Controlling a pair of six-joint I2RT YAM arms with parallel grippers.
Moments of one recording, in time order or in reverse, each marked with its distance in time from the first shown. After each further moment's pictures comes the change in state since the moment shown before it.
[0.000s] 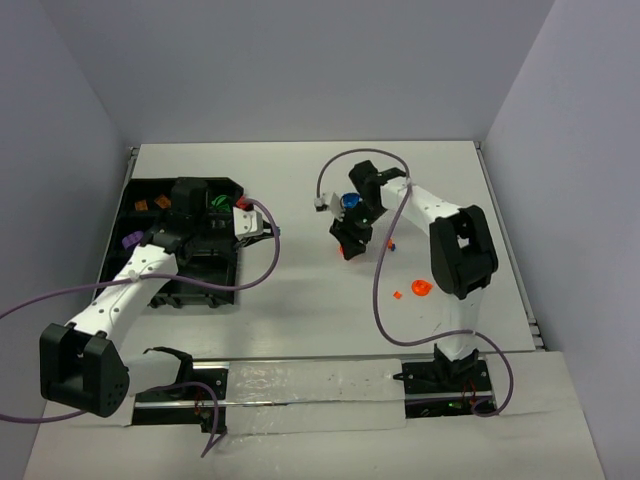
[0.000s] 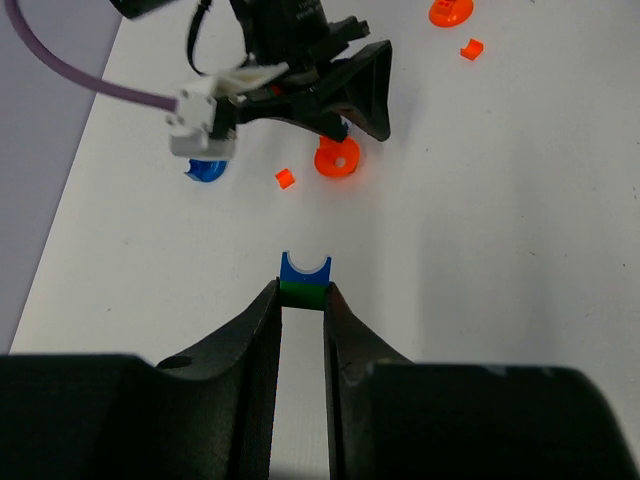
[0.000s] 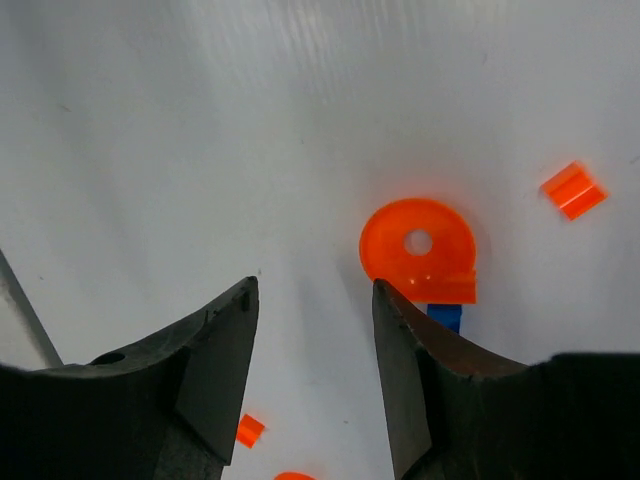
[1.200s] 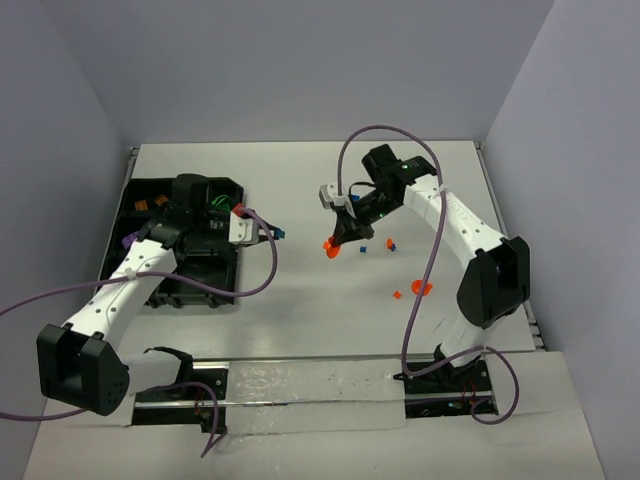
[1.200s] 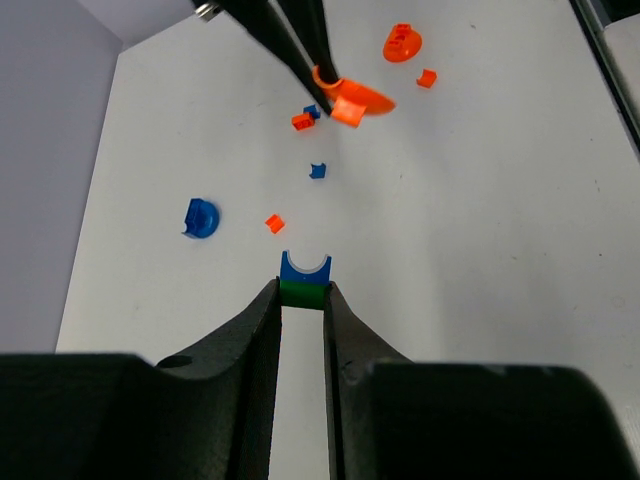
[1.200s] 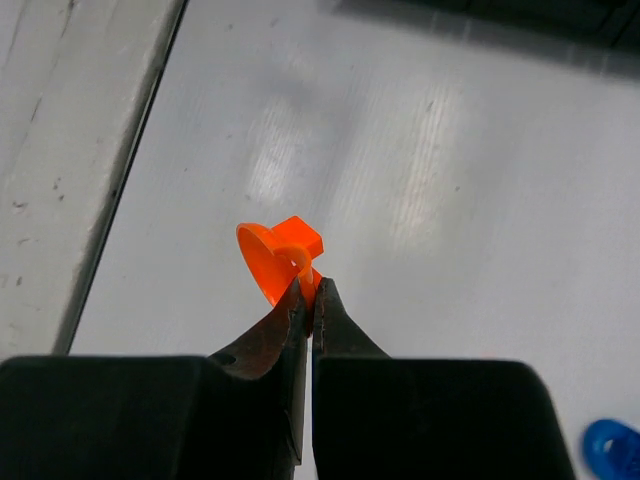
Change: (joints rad) left arm -0.011 0.009 0.082 -0.150 0.127 0.187; right arm 0.028 -0.262 0.067 -0.198 -0.437 -0.474
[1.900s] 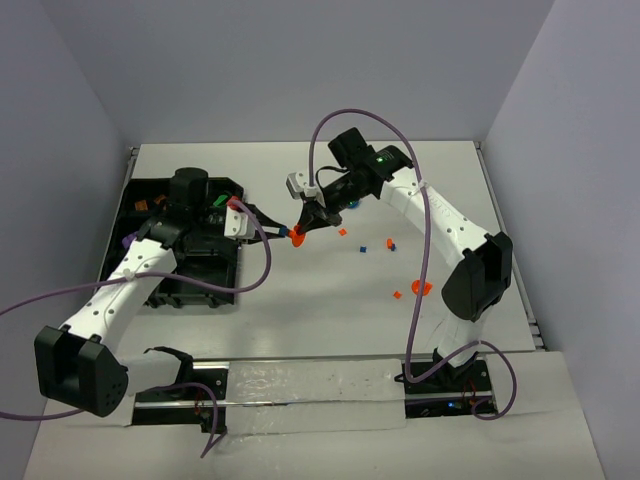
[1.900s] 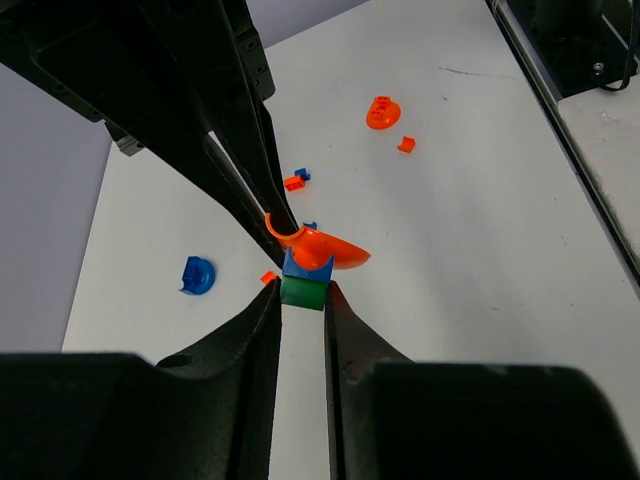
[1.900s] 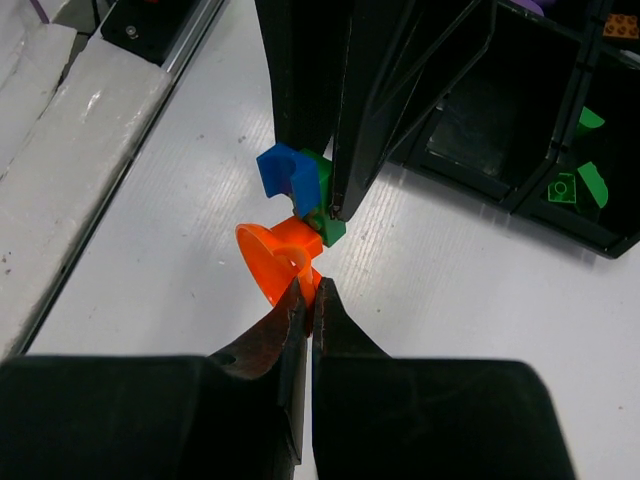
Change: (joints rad) left arm -0.024 -0.005 0.027 0.083 0.096 -0.122; right arm 0.153 0.091 0.235 0.090 -0.037 0.107
